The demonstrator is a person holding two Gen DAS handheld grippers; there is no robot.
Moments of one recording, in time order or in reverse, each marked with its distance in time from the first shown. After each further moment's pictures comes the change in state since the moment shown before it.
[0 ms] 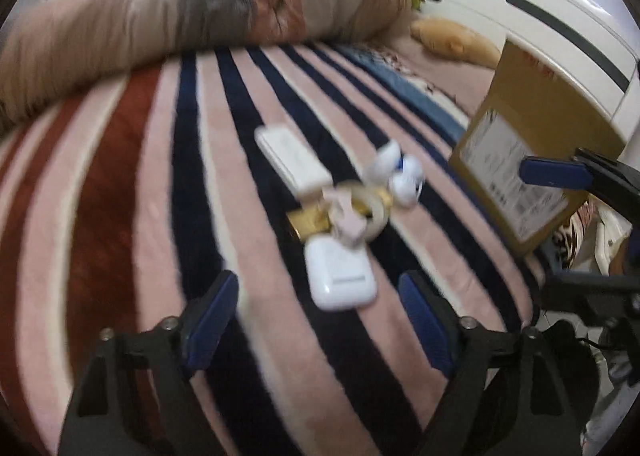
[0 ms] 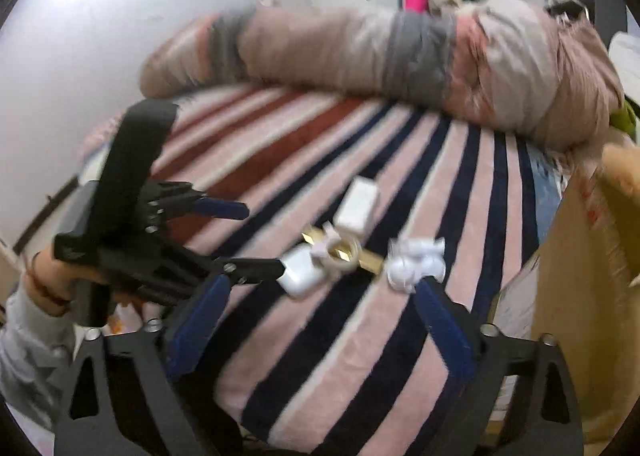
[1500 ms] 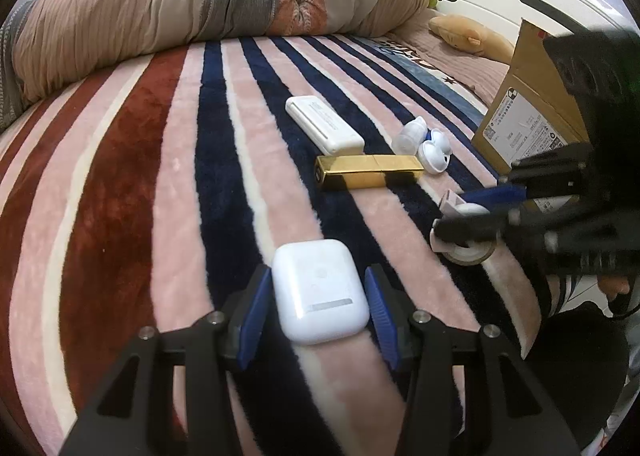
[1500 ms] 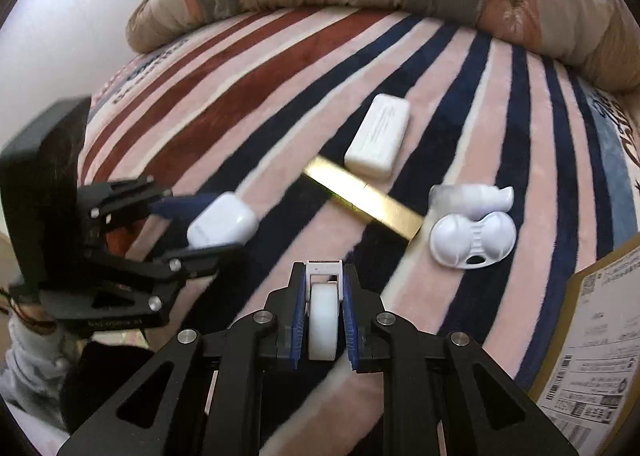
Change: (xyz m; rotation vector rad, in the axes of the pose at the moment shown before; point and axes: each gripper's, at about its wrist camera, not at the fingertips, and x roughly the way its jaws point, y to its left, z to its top) left arm -0.001 0.016 -0.026 -0.027 -0.025 0.063; right arm 0.088 -0.010 -0.005 0.009 0.243 0.143
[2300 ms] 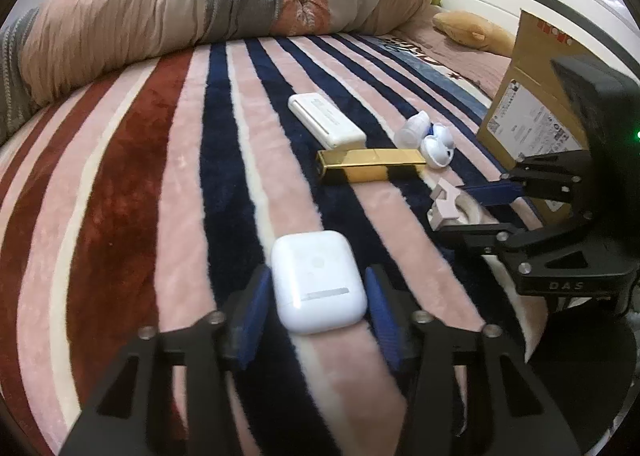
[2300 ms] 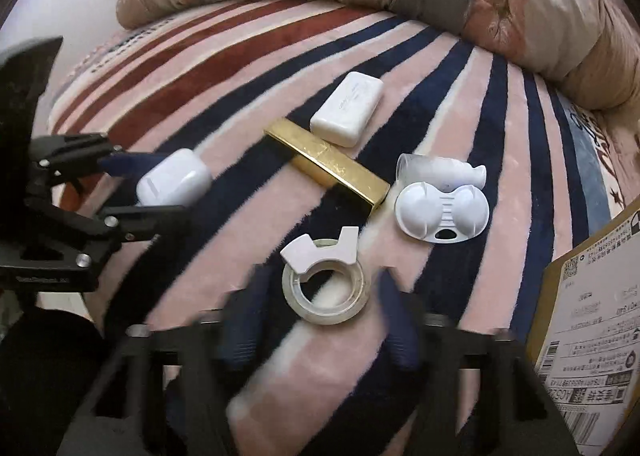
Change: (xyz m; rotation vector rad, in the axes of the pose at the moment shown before) left arm -0.002 -0.005 -0.002 0.011 0.001 0.052; right arm 0.013 -0.007 -0.025 -0.067 -0.025 -0.157
